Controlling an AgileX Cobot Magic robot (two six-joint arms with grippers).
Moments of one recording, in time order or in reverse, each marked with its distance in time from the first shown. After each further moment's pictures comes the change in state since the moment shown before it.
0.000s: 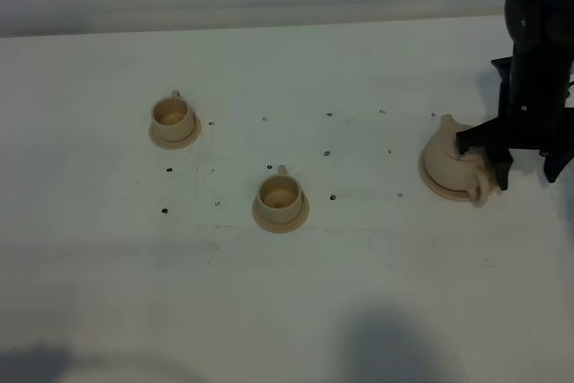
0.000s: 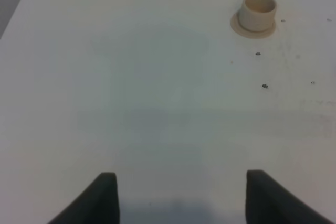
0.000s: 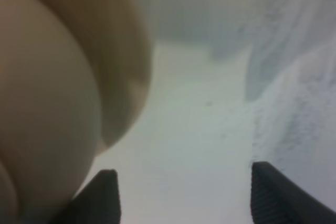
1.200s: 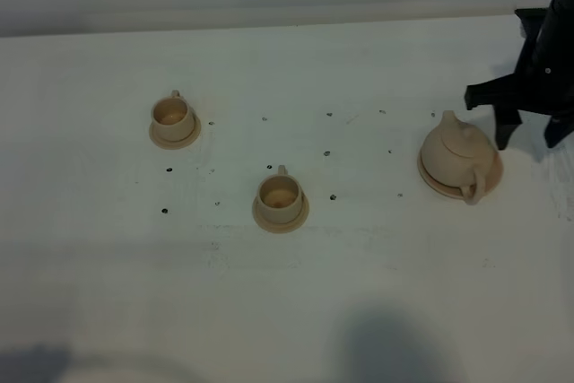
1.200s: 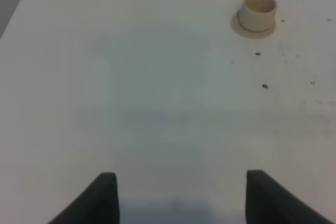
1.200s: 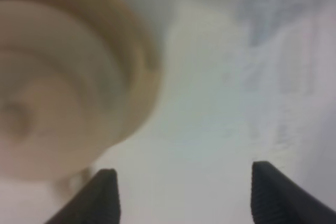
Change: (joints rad) left arm 0.000 0.000 0.000 0.000 0.000 0.000; right arm -0.039 -0.158 0.001 0.139 -0.045 -0.067
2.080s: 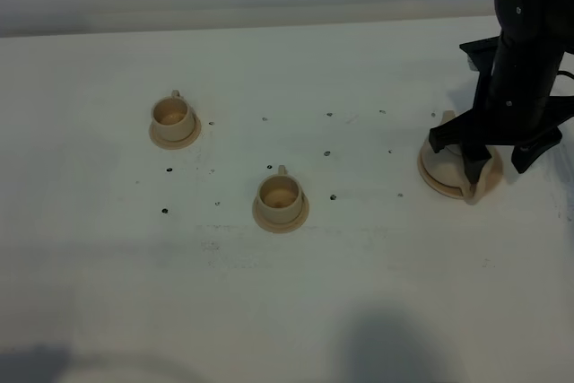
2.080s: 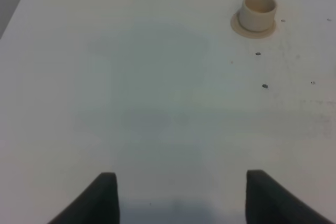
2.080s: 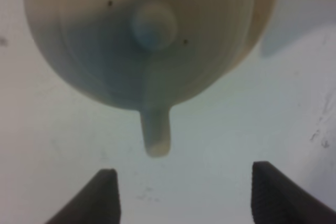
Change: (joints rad) left arm 0.000 0.000 0.000 0.000 0.000 0.000; right arm 0.120 -0.013 0.092 -0.064 0.000 -0.031
